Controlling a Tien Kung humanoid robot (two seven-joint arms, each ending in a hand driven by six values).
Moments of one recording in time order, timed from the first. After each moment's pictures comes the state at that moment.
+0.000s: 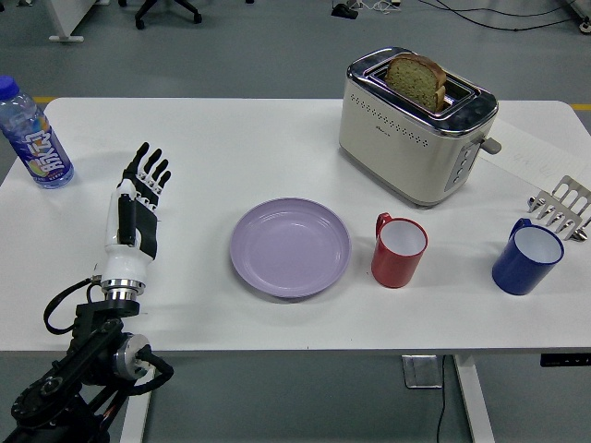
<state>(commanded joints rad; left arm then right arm) -0.25 0.06 -1.18 -1.11 0.76 0.20 -0.61 0.08 -0.08 1.06 0.18 -1.15 -0.08 -0.07</state>
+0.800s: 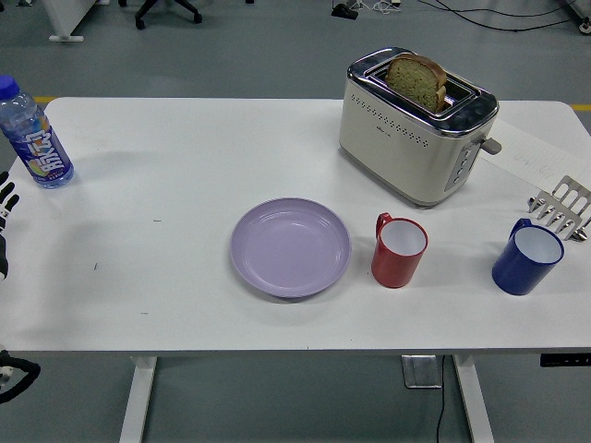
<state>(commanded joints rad) -0.10 0.23 -1.62 -1.10 0.84 0.08 -0.37 0.05 -0.08 1.09 0.18 -1.15 -0.08 -0.07</state>
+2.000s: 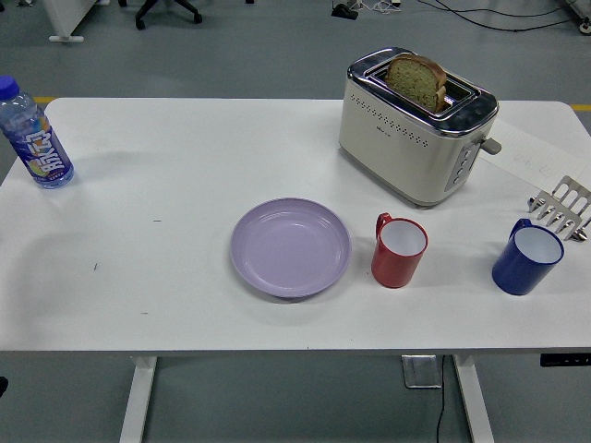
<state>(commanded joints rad) -0.06 0.23 -1.73 -1.08 0.84 -0.05 -0.28 0.06 -0.09 1.09 0.18 -1.14 -0.08 -0.07</state>
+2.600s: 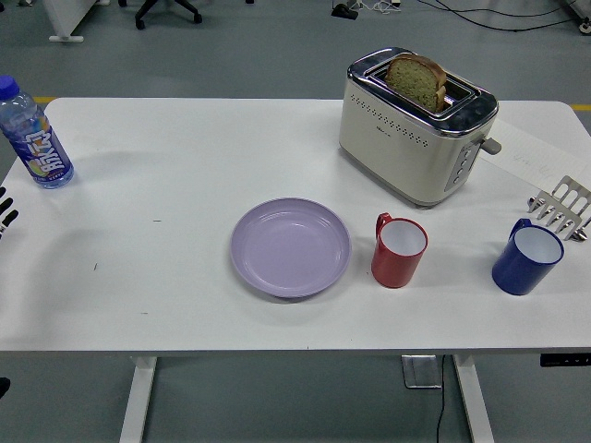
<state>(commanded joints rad) -0.06 0.22 -1.73 -1.10 0.86 -0.11 -0.27 0.06 -0.09 1.10 0.18 -1.16 -0.08 -0.07</state>
